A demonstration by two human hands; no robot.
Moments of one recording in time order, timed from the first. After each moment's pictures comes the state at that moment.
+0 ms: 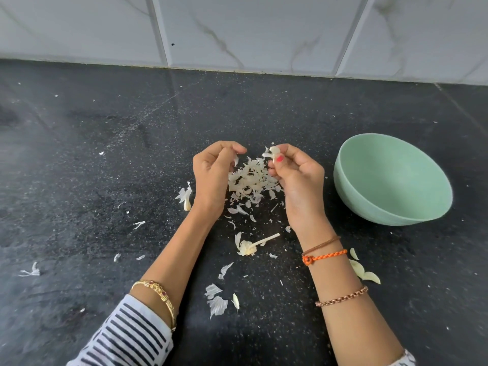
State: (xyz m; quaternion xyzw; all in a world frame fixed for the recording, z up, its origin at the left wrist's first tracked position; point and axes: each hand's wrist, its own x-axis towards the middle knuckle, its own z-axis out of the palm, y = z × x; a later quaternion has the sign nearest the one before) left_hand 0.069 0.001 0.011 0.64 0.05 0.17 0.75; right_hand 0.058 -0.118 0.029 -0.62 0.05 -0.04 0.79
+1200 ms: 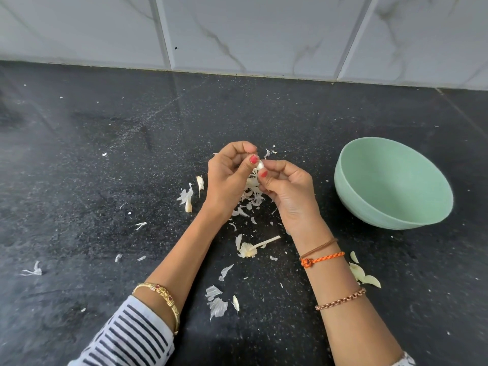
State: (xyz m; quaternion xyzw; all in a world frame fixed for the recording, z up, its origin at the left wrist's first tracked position) left_hand 0.067 -0.006 0.003 0.63 -0.07 0.13 0.76; right_hand 0.053 -0.115 0.027 -0.61 0.03 0.06 0.79
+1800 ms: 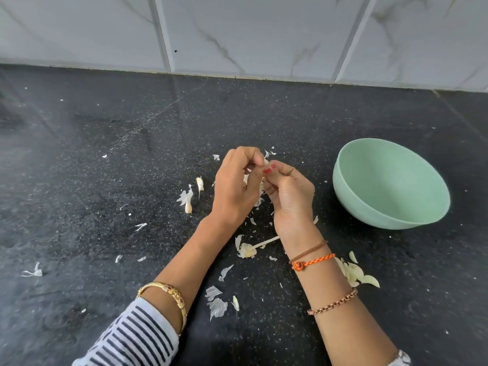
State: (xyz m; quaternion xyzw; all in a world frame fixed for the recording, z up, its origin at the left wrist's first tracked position) left_hand 0.059 -0.018 0.002 0.76 -0.13 0.29 0.57; right_hand 0.052 -0.102 0.028 -0.51 0.20 -0.01 0.84
